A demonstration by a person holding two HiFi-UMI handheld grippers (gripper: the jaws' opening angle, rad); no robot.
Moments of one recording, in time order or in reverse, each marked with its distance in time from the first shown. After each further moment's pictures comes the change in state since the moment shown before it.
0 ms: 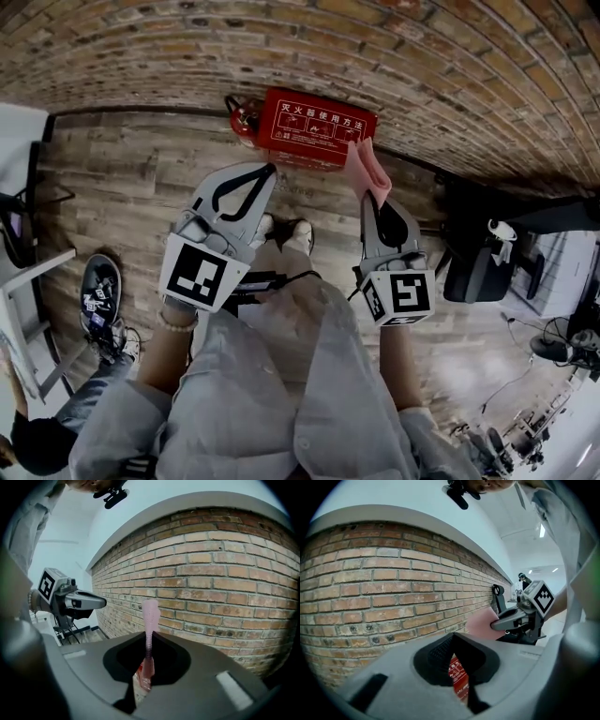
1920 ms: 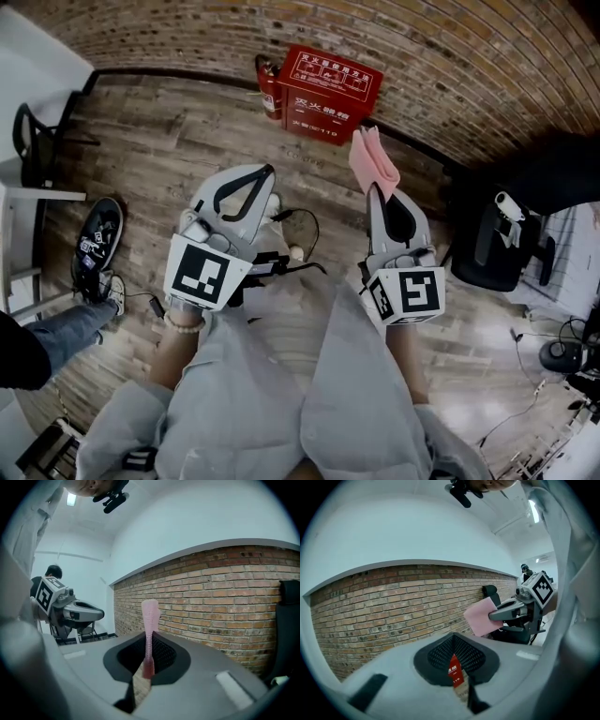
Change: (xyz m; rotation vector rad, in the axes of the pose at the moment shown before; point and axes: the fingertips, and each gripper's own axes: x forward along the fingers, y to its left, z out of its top) left arm -0.192 -0.266 -0.014 0.063 -0.017 0.201; right arm -0.281 0.083 -0.063 -0.051 -0.192 0.136
